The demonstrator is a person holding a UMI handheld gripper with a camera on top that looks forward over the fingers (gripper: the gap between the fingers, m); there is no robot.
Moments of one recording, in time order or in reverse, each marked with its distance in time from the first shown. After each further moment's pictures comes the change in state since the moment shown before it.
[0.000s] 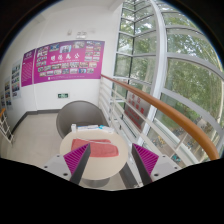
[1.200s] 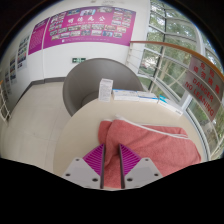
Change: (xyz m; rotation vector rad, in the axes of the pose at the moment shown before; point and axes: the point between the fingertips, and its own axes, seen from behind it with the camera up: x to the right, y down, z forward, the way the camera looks) arm -0.318 0.216 0.476 -0.245 -0.131 -0.144
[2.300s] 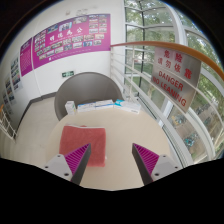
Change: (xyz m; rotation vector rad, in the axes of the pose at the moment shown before) arm 0.198 -0.013 -0.143 0.023 -0.036 0.178
